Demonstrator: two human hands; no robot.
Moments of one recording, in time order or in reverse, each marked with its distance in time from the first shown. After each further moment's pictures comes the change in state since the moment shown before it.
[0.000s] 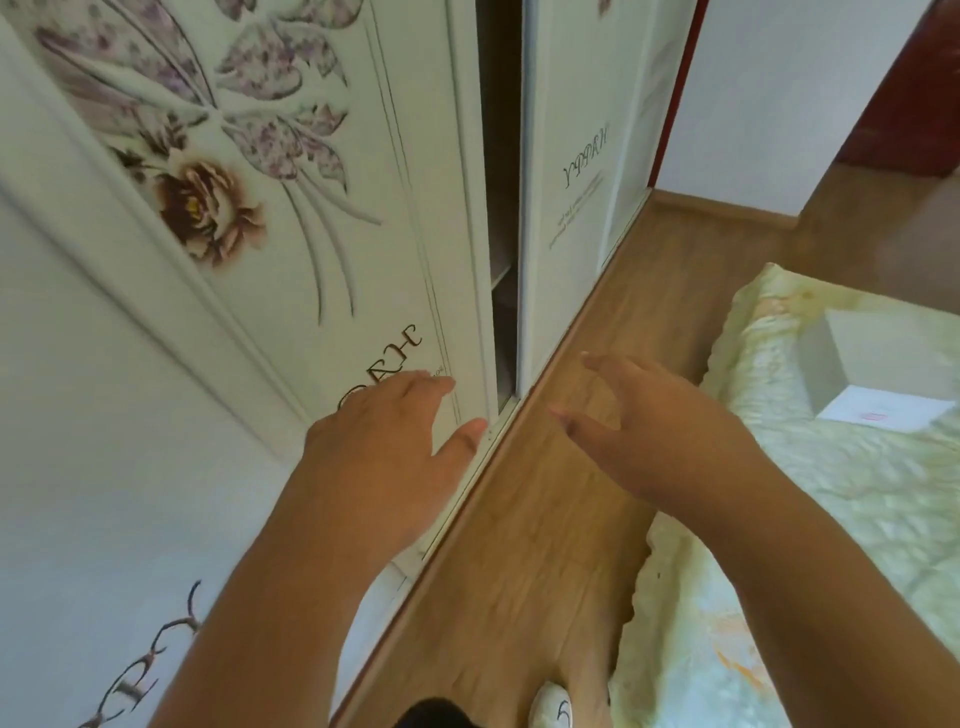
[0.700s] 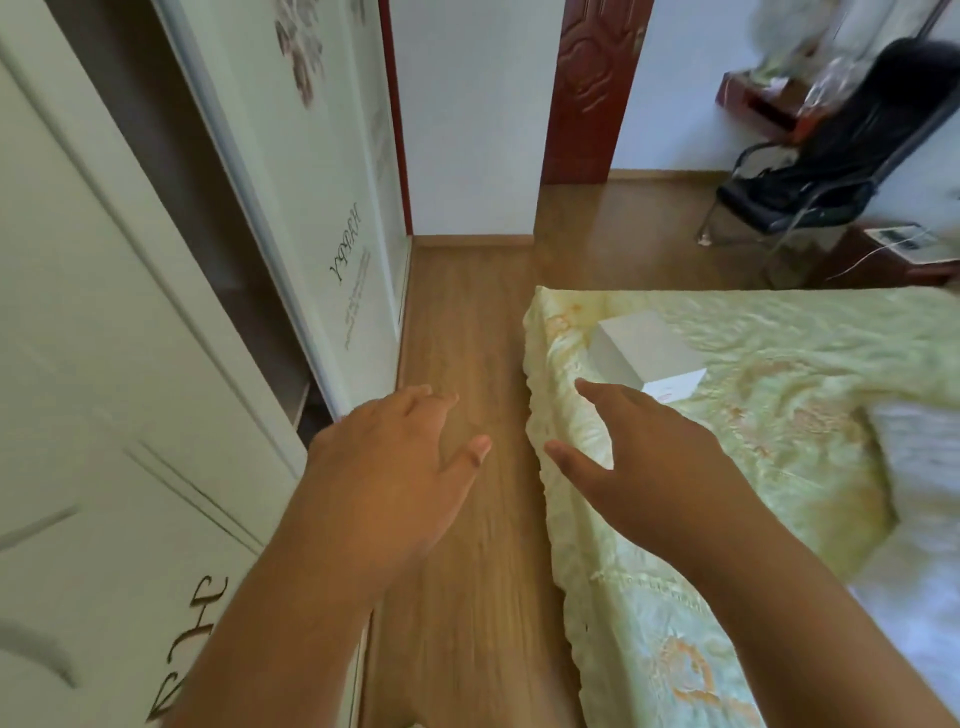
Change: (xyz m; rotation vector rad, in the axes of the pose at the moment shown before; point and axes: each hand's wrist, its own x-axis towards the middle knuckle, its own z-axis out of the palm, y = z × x) left_hand 0.268 0.113 -0.024 0.076 -0.121 0.599; right_hand 0.127 0.053 -0.073 -0.106 0.315 0.461
